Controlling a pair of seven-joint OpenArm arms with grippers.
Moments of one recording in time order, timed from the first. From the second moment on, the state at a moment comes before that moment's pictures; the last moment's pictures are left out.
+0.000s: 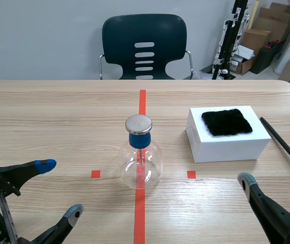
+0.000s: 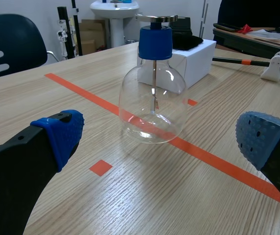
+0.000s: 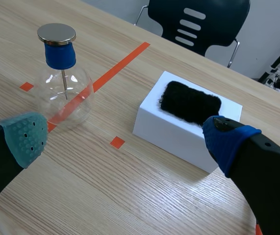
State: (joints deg) left arm 11.9 -36.1 32.9 58.1 -3.7 -23.4 -71.4; right arm -55.3 11.8 23.1 118.5 -3.9 35.3 24.6
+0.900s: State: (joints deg) left arm 11.9 -36.4 32.9 58.1 -3.7 -23.4 -71.4; right arm -31.5 23.9 17.4 127.9 10.8 25.2 -40.7
